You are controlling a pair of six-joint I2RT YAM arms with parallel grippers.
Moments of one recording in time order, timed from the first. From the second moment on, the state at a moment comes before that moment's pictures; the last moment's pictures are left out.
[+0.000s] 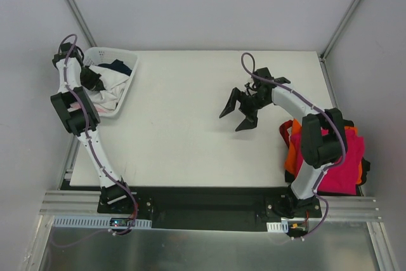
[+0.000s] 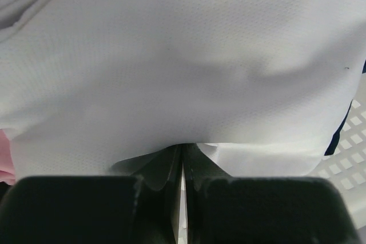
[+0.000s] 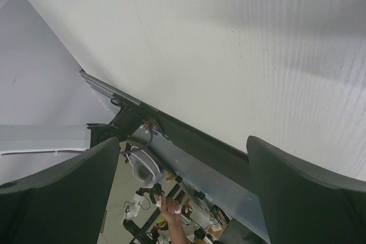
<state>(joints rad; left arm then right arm) 0.42 2.36 2.19 -1.09 0.16 -0.58 0.35 1.80 1.34 -0.83 -0.66 0.69</state>
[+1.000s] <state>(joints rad) -0.11 1.70 1.66 -1.04 0.26 -0.50 0.49 1.73 1.28 -0.65 -0.64 0.76</state>
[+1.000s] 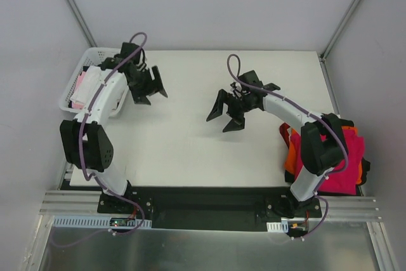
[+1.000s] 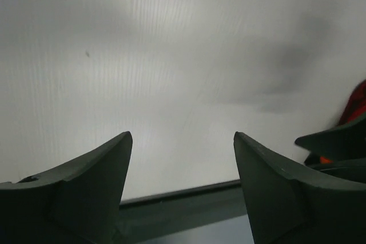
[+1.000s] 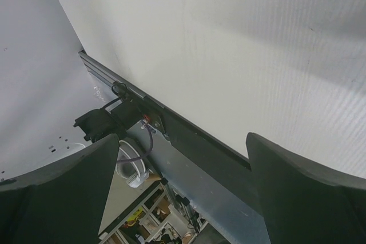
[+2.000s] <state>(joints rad) 0.21 1.43 1.04 -1.16 -0.15 -0.66 0.54 1.86 1.39 -0.62 -0.67 0.80</state>
